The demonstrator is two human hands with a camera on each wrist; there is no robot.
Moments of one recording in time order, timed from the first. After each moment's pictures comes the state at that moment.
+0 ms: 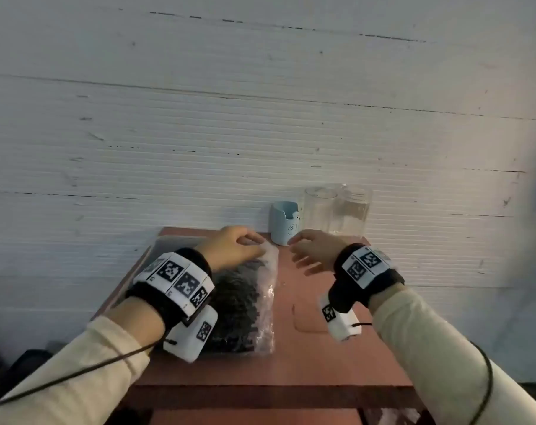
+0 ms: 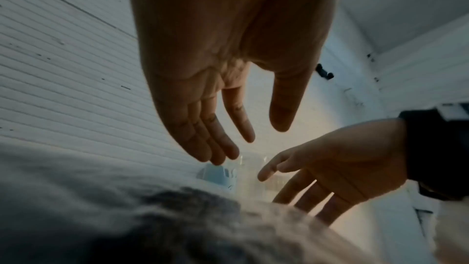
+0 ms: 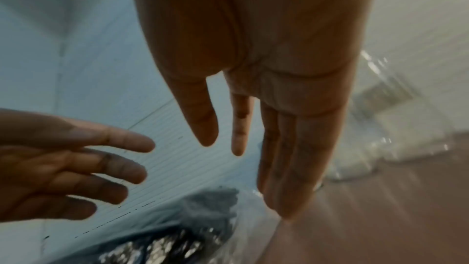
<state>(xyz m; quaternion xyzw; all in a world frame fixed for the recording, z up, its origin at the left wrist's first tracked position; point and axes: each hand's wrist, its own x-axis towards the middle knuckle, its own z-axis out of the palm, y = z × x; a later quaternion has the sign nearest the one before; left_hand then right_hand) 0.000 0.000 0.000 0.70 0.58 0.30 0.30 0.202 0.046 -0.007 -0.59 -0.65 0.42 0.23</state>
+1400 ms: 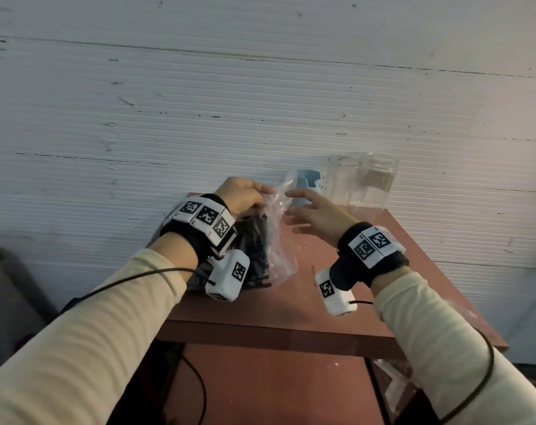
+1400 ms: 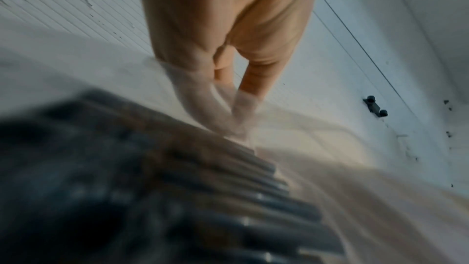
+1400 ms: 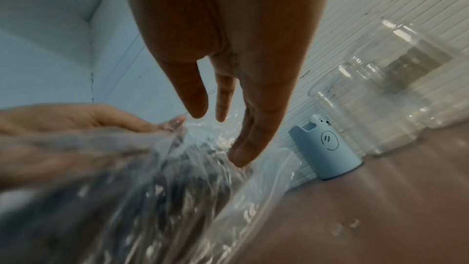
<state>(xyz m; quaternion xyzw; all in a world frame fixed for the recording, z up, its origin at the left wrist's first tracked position) -0.011 -0.003 0.001 0.52 0.54 0.49 0.44 0.168 0.015 -0.023 -0.43 -0.67 0.48 0.36</state>
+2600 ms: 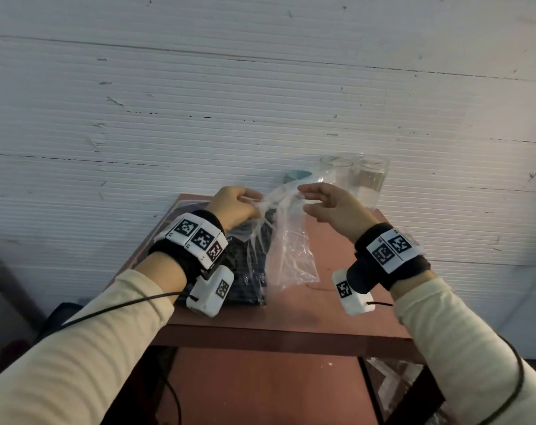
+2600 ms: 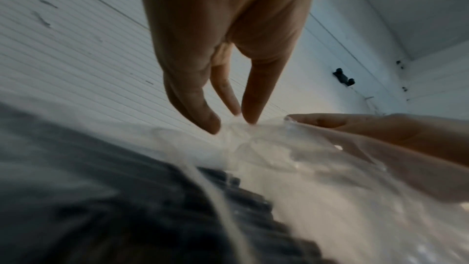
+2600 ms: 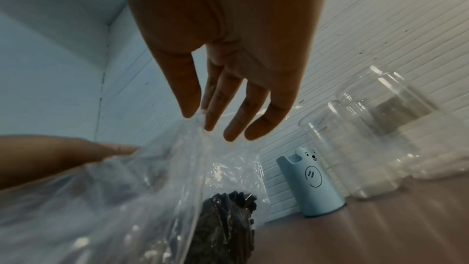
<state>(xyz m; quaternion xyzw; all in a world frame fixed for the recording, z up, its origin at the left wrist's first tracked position) -0.014 -0.010 -0.011 0.60 0.58 0.44 0.33 0.204 0.005 -0.007 -0.43 -0.73 0.35 0.40</state>
